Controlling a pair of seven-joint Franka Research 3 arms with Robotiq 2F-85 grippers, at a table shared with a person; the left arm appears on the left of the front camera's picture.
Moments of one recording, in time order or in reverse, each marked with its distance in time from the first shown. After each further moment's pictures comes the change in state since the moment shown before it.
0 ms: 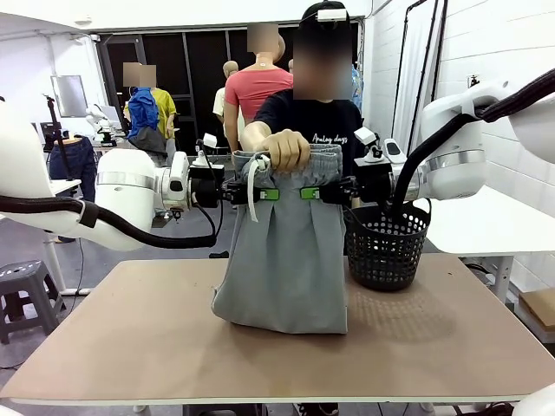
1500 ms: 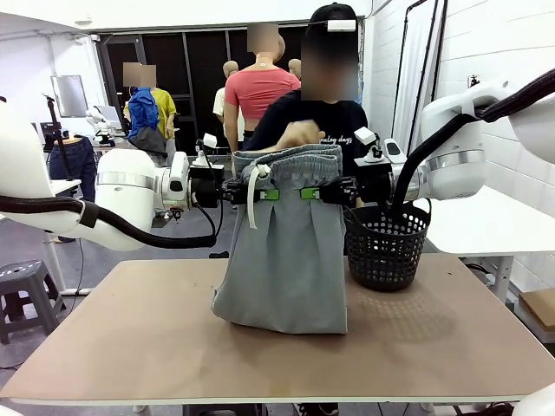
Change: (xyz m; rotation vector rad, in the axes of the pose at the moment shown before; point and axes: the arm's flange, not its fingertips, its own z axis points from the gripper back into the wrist) left arm 0.000 0.000 0.000 0.001 0.000 0.000; right arm 0.000 0.000 0.000 0.000 0.000 0.000
